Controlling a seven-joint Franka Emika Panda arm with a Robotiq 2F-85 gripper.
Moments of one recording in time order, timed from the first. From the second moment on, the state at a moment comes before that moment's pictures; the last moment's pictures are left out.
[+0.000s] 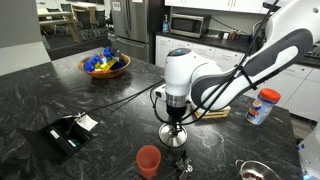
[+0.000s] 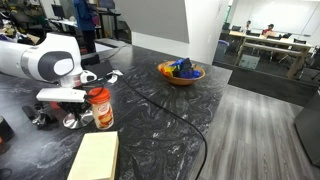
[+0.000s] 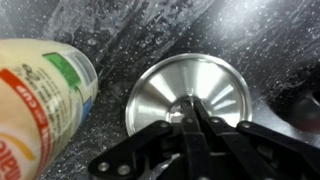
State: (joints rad) arm 0.20 0.24 0.23 -2.08 -0.03 2.26 -0.24
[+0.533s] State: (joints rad) arm 0.20 0.17 0.23 -2.09 0.01 2.26 -0.16
